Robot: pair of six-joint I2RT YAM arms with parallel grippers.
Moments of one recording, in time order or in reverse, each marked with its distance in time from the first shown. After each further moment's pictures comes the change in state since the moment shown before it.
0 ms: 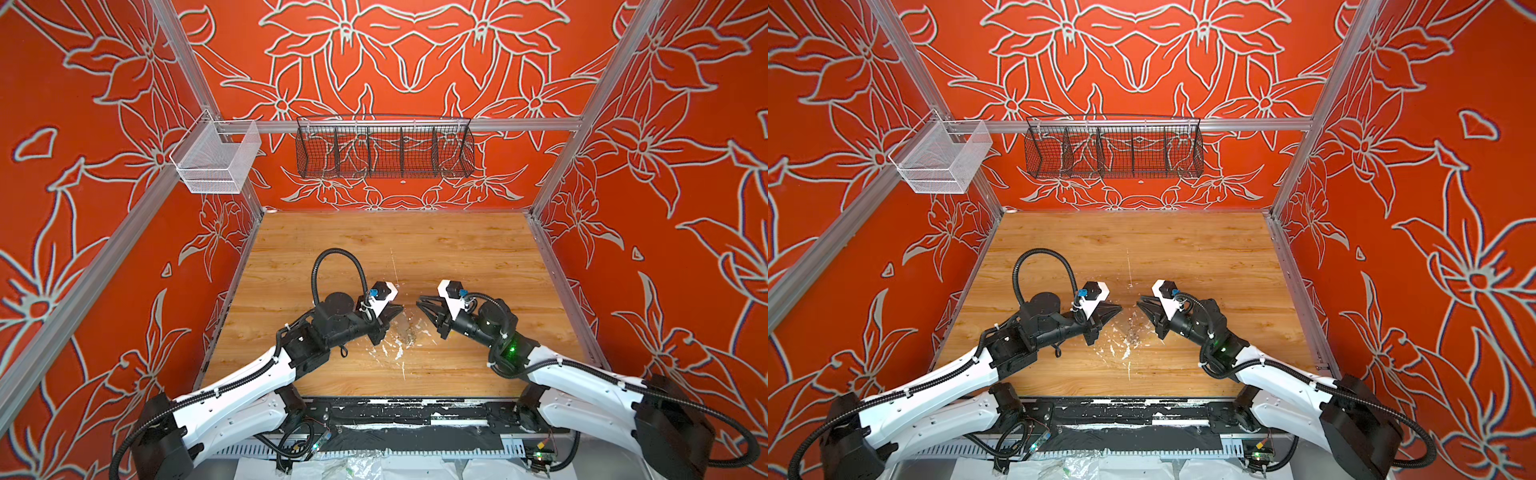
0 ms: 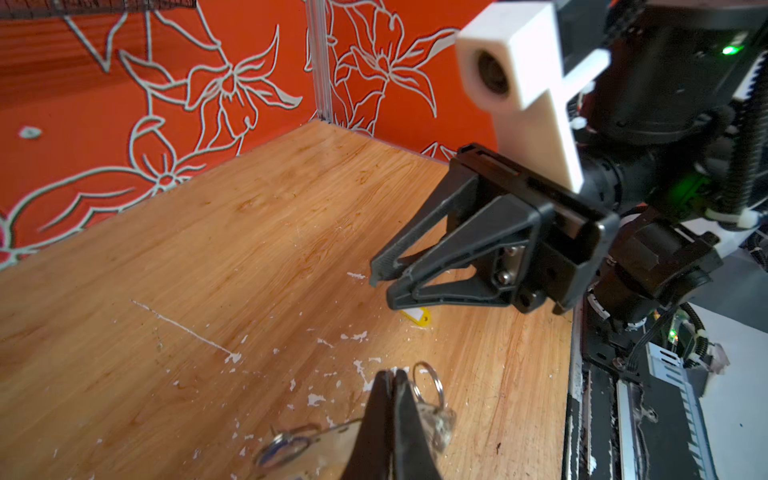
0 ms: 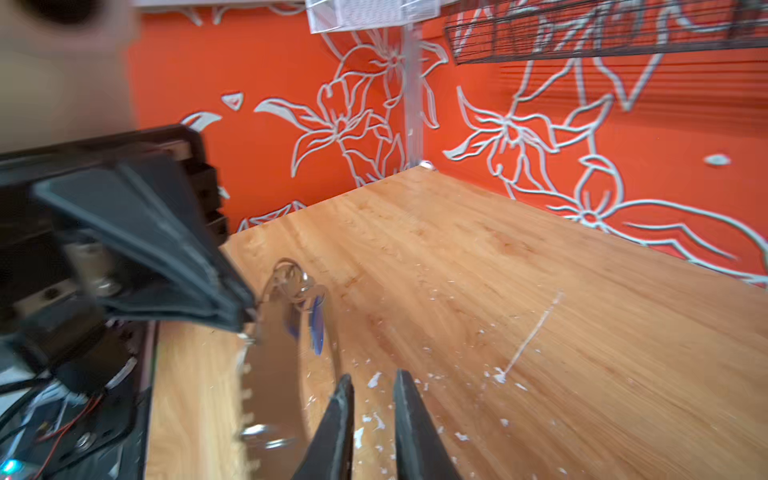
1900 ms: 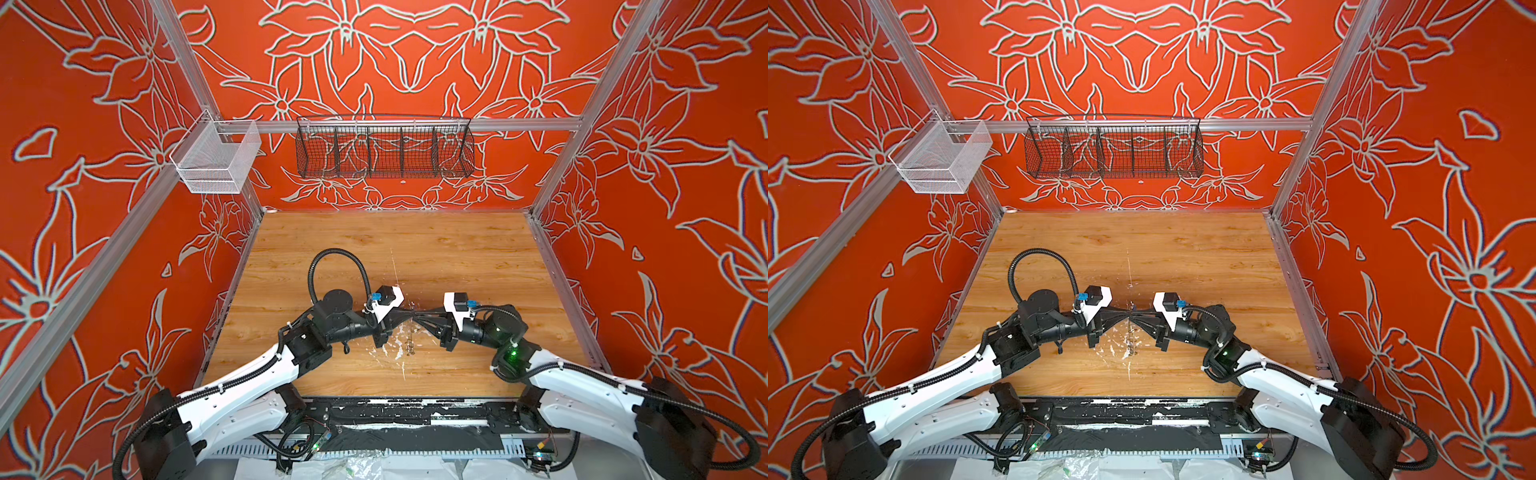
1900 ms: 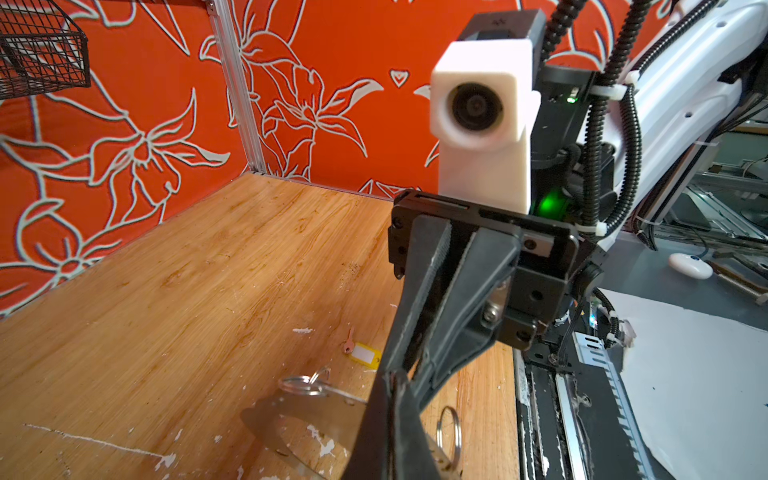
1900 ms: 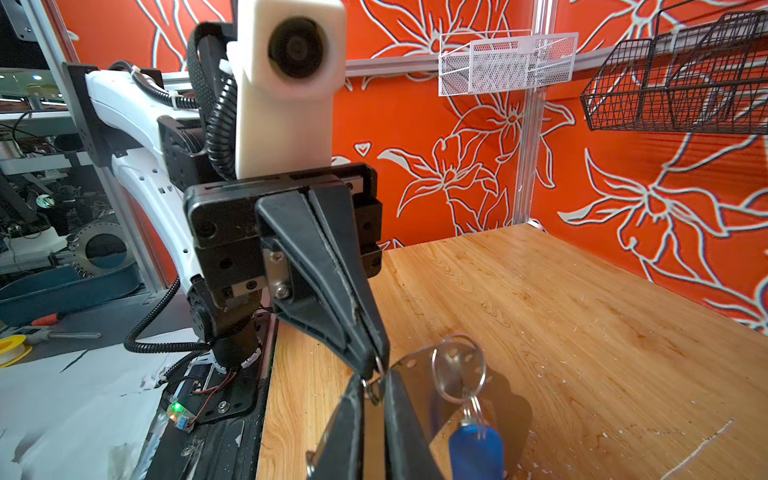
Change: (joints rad) left arm 0.006 0.037 0.012 0.092 0.211 0.039; right arm 0.007 -0.014 -0.044 0.206 -0.362 0.032
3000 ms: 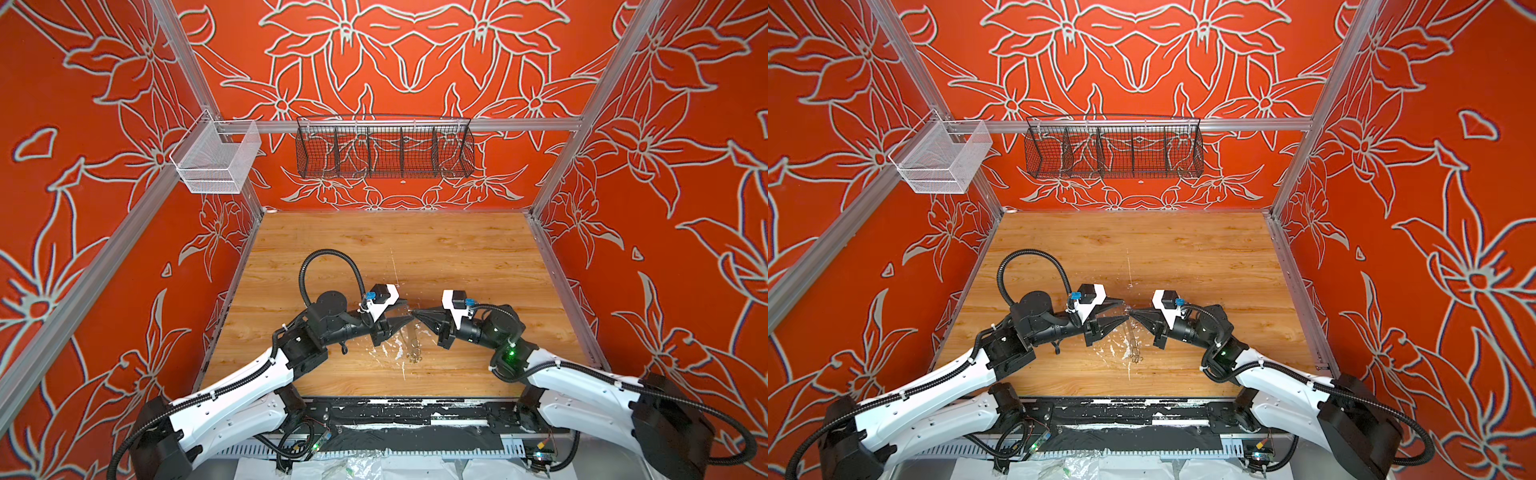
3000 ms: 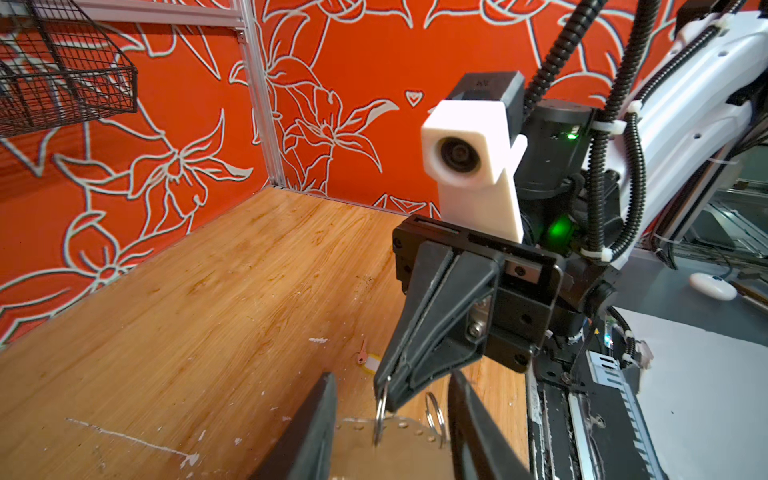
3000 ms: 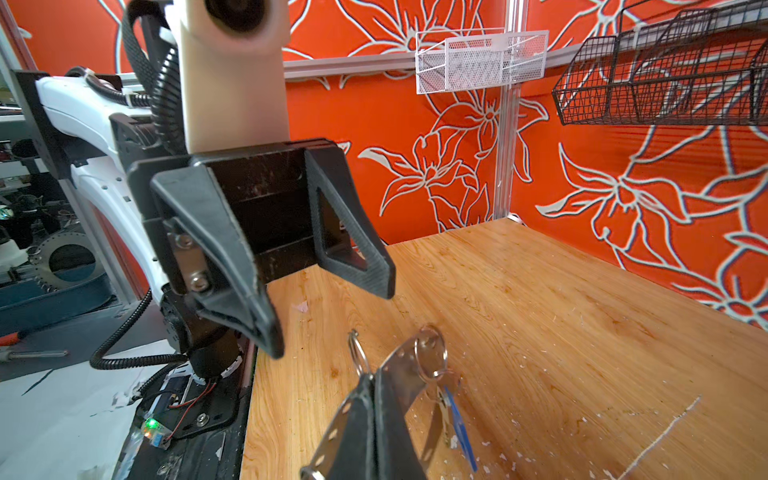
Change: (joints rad) left arm 0.000 -0.051 -0.001 0.000 -0.073 -0.016; right arm 0.009 0.024 -0.002 0.011 0.095 0.005
